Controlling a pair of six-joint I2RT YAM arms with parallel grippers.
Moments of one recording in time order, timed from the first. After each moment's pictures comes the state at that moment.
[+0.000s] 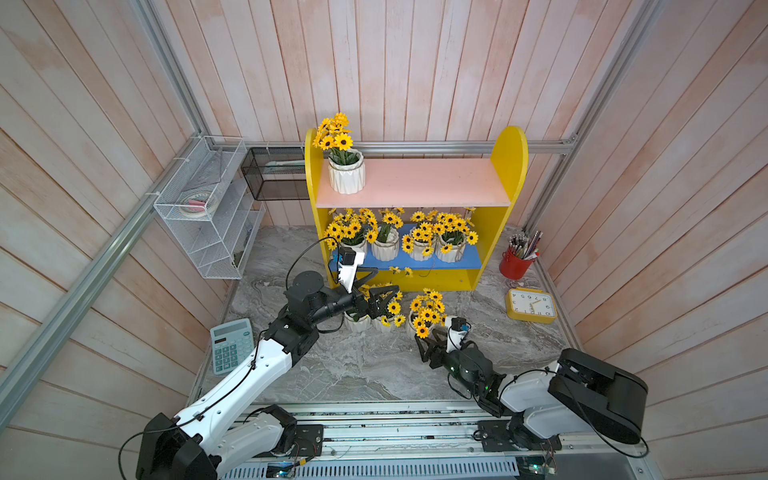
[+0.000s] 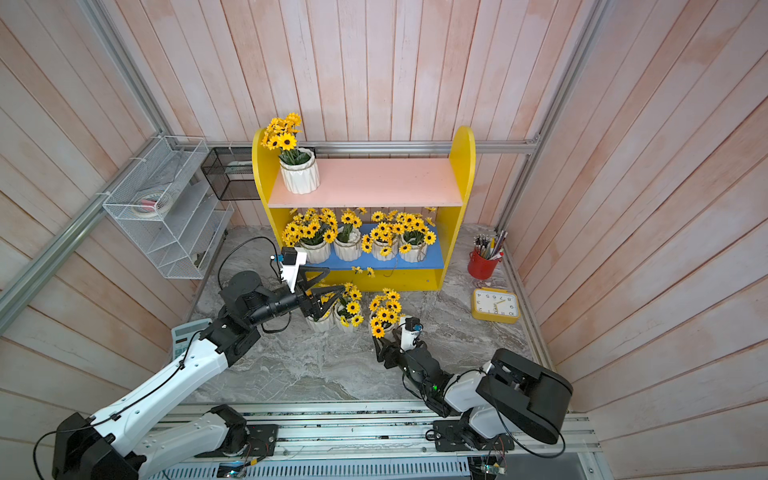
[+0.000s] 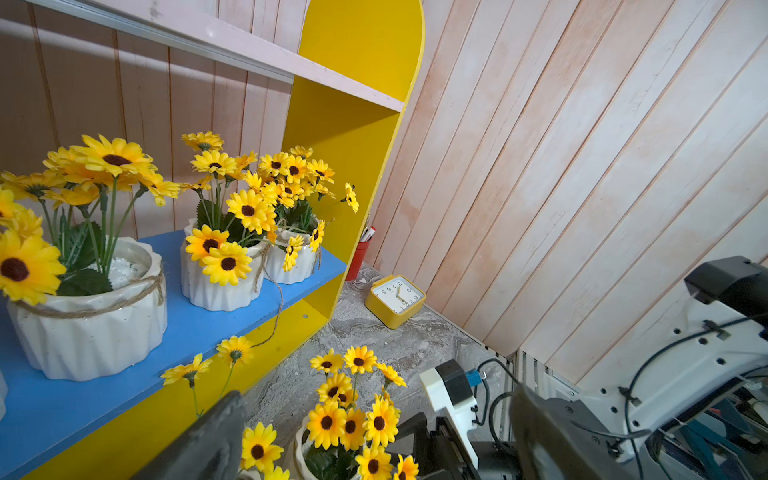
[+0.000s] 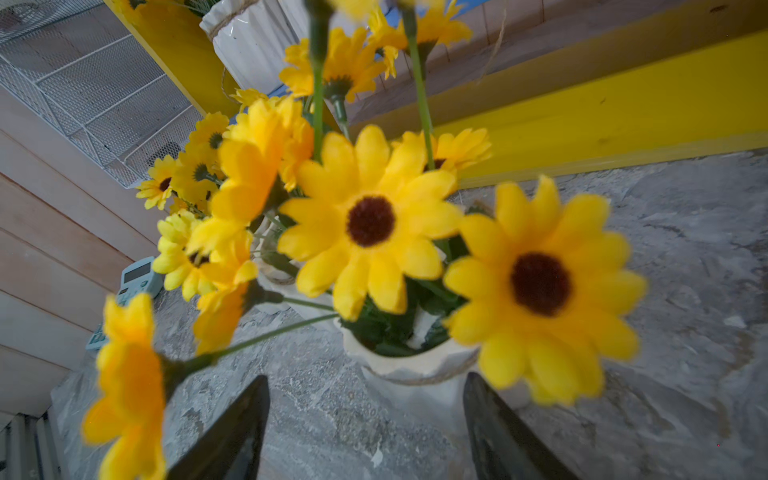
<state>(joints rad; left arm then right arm) -0.53 1.07 0.82 0.22 0.54 -0.30 0.95 1.36 0.11 1.00 0.29 0.62</state>
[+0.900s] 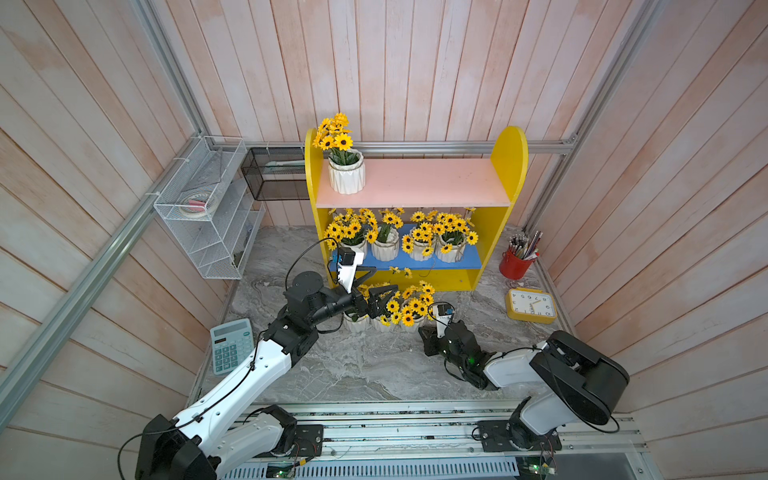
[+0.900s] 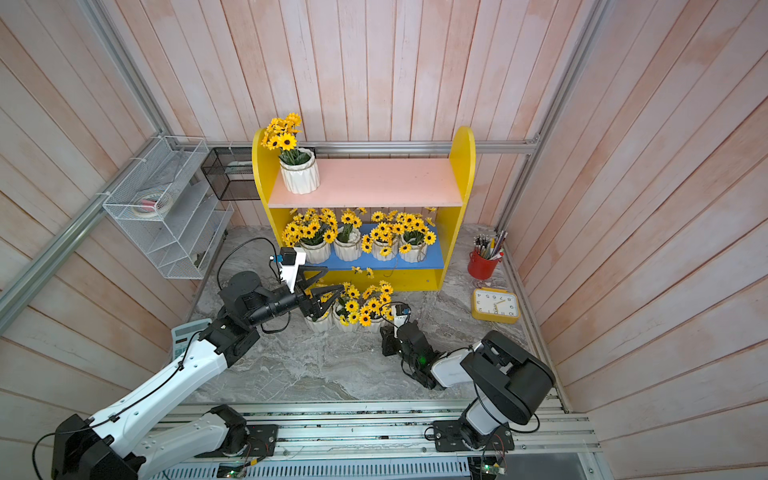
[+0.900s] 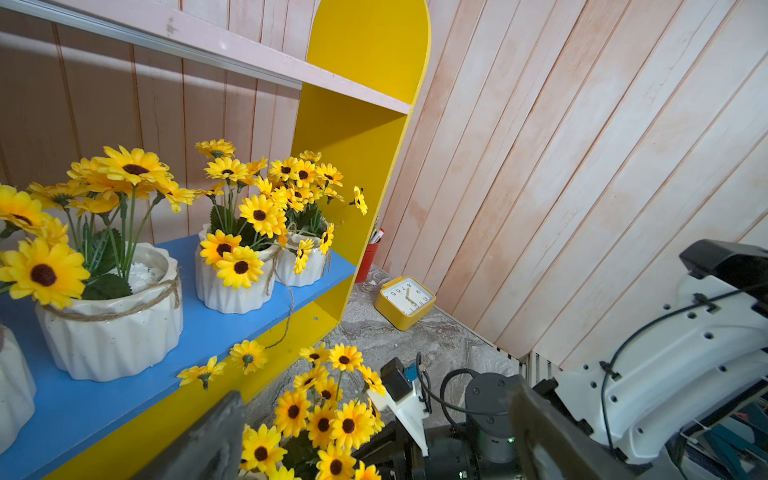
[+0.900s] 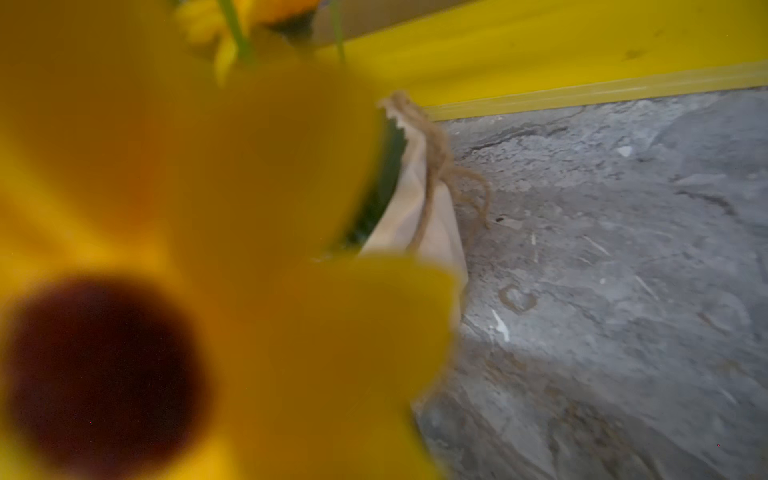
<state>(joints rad) -0.53 1.07 0.82 0.22 0.51 -0.27 0.77 1.55 0.30 0.76 0.08 0.54</state>
